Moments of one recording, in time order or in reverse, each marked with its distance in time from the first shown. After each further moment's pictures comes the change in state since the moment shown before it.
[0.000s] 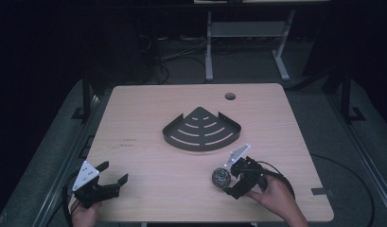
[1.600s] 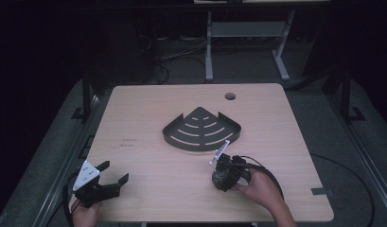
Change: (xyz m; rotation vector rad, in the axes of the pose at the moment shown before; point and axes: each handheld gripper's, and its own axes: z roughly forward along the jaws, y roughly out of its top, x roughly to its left) left arm -0.001 0.001 0.001 -0.005 -0.008 0.005; right arm -0.008 0.030 0.038 0.133 0.010 -0.029
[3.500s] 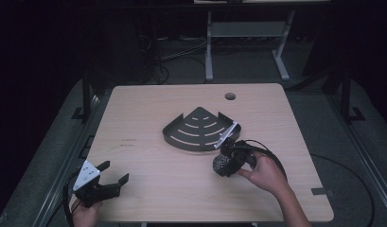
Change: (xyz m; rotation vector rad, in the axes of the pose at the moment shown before) left arm 0.000 0.001 0.001 0.003 -0.003 0.002; right arm -0.025 0.015 -0.045 -0.067 0.051 0.010
